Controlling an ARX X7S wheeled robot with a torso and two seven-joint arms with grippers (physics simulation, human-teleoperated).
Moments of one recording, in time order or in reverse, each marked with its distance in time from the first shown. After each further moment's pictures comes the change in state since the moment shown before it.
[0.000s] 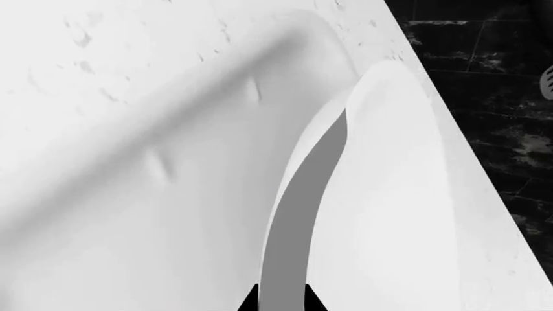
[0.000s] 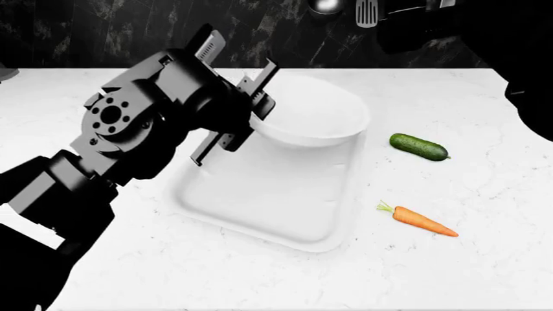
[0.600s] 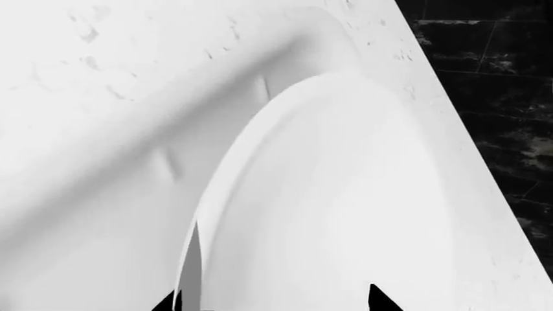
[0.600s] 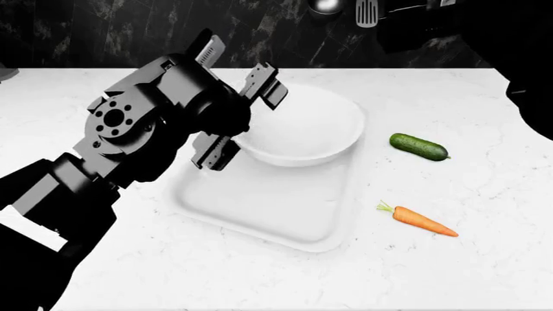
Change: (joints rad) left arm 0.012 0.003 0.002 -0.015 0.001 0.001 0.009; right arm 0.007 0.004 -0.009 -0.001 0.005 -0.007 0.000
